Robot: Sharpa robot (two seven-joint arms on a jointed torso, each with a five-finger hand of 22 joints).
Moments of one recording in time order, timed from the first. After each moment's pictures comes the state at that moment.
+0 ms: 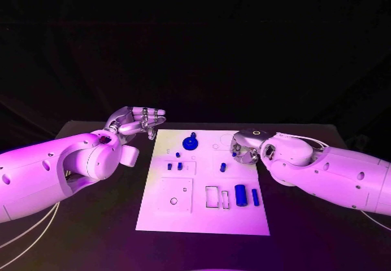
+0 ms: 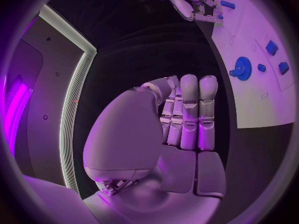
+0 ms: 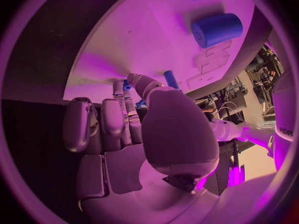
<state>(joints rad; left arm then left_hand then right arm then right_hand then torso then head) 1.17 -1.00 0.03 1.59 -0.12 -0.36 0.29 1.48 -0.20 0.54 0.09 0.17 1.05 0.17 0.10 0.13 1.16 0.09 0.16 0.15 1.27 0.01 0.92 0.51 0.15 1.14 0.10 1.02 0.82 1.23 -0.68 -0.13 1.39 -1.71 -0.18 -0.23 1.38 -0.17 0.42 0.06 0.33 1.10 0.15 0.10 0.09 1.17 0.08 0.13 0.08 1.47 -0.01 1.17 1.15 0.08 1.42 0.10 1.27 1.31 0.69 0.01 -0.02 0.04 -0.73</state>
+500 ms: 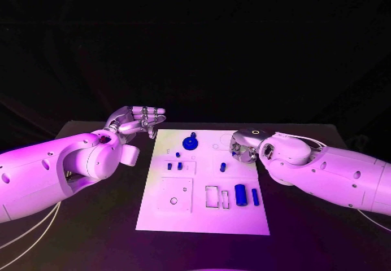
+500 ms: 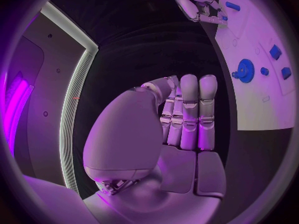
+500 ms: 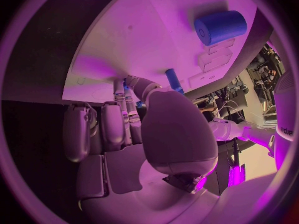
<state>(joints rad) 1.17 -1.00 0.03 1.60 -0.09 -0.35 0.30 1.48 -0.20 0.53 0.09 0.17 1.05 0.17 0.10 0.13 1.15 0.10 0.16 0.15 1.27 0.01 0.92 0.51 0.15 1.13 0.10 1.00 0.80 1.23 -0.67 -0.13 1.37 -1.70 -0.20 -0.22 1.38 -0.14 0.48 0.03 0.22 1.15 0.13 0.12 0.10 1.22 0.06 0.15 0.09 1.47 -0.01 1.25 1.21 0.07 1.46 0.09 1.36 1.31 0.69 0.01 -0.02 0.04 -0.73</state>
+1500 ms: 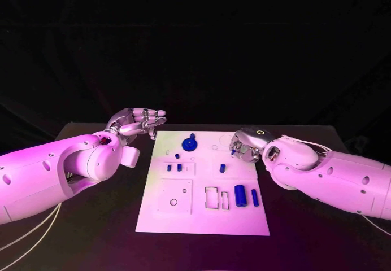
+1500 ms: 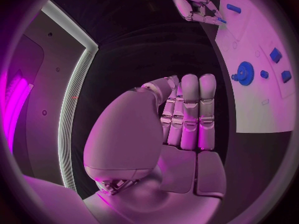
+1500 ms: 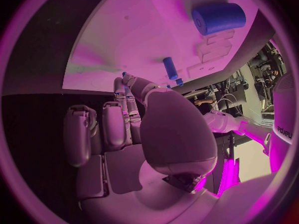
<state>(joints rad) 1.17 -0.99 0.03 1.59 -0.08 -0.34 0.29 1.48 -0.19 0.53 0.07 0.17 1.03 0.18 0.10 0.12 1.13 0.11 0.17 0.15 1.25 0.01 0.92 0.50 0.16 1.11 0.10 0.98 0.77 1.22 -0.72 -0.12 1.43 -1.70 -0.34 -0.22 1.39 -0.11 0.50 -0.01 0.17 1.18 0.11 0.14 0.12 1.26 0.05 0.15 0.11 1.47 -0.03 1.28 1.23 0.05 1.46 0.08 1.41 1.31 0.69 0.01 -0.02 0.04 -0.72</state>
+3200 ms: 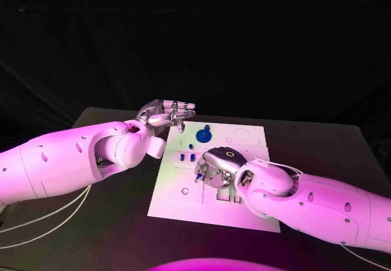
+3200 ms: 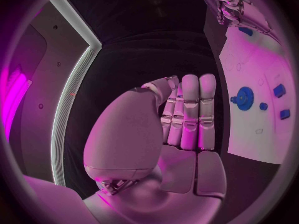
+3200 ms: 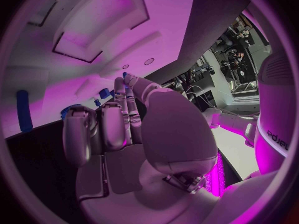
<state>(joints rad) 1.17 -0.95 0.03 1.64 -0.04 -0.33 0.27 1.48 -0.19 0.52 0.07 0.17 1.03 0.19 0.10 0.12 1.11 0.11 0.17 0.15 1.25 0.02 0.92 0.50 0.16 1.11 0.11 0.98 0.77 1.11 -0.55 -0.13 1.57 -1.65 -0.34 -0.18 1.37 -0.12 0.50 0.00 0.16 1.17 0.12 0.14 0.14 1.26 0.05 0.14 0.11 1.47 -0.03 1.28 1.23 0.05 1.46 0.08 1.42 1.31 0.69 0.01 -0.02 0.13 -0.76</state>
